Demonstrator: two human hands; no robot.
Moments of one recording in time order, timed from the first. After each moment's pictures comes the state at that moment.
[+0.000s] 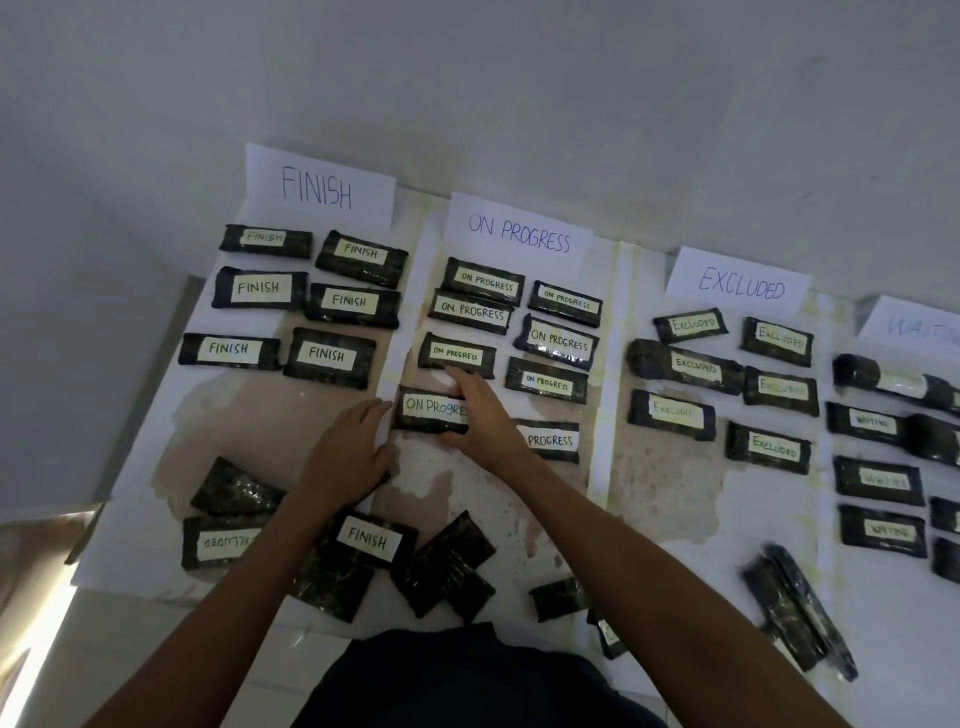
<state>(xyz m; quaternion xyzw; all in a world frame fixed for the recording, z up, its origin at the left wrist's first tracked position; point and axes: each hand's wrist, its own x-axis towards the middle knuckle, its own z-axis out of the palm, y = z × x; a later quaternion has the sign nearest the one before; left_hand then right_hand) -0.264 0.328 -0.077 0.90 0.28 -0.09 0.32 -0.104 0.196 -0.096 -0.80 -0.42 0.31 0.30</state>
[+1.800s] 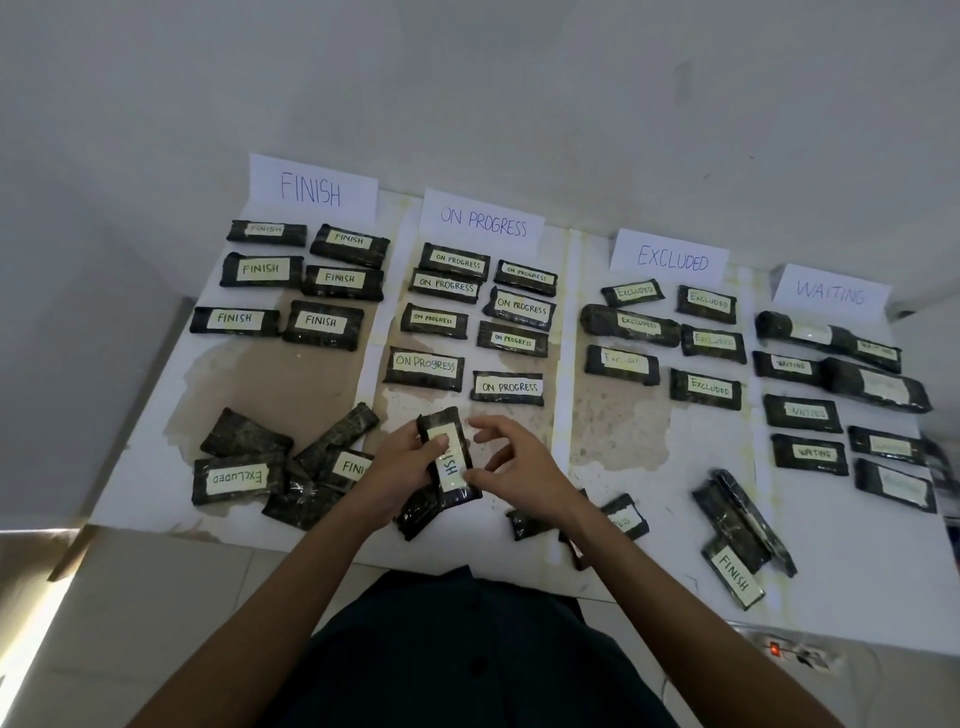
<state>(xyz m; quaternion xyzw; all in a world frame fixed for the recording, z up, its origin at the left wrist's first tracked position) -0.286 0.196 -0.007 0.50 0.40 -0.01 0.77 -0.188 0.061 0.011 -0.79 -0.24 0.40 0.40</state>
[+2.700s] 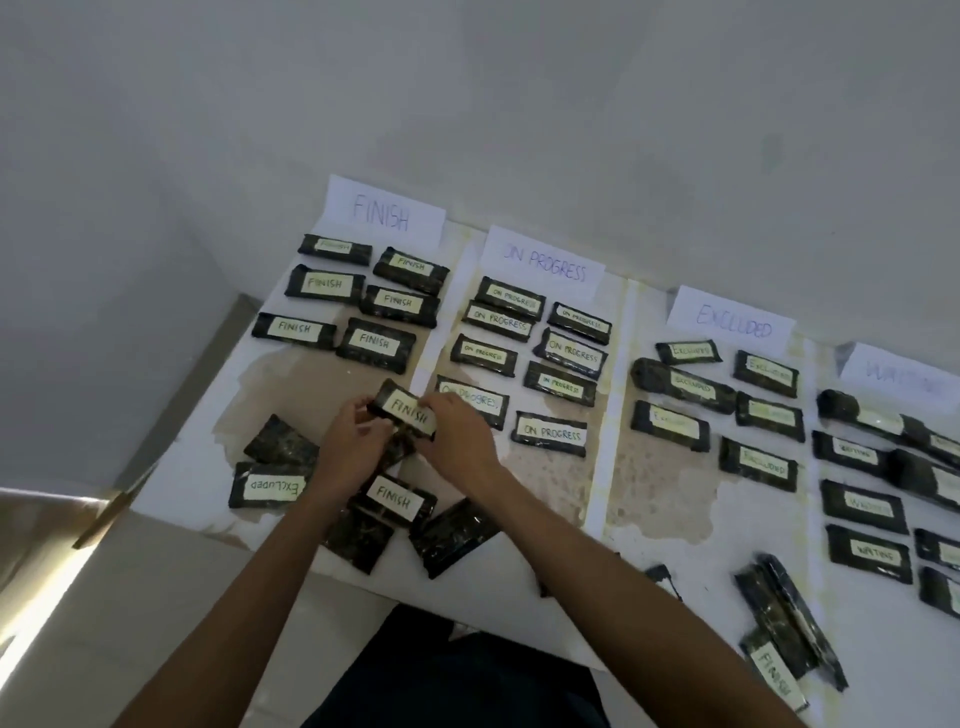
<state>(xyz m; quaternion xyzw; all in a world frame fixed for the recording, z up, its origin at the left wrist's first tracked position) -0.311 0.287 -0.010 0.64 0.52 0.09 0.56 -0.198 0.204 -0.020 -0.84 -0.44 0.24 0.22</state>
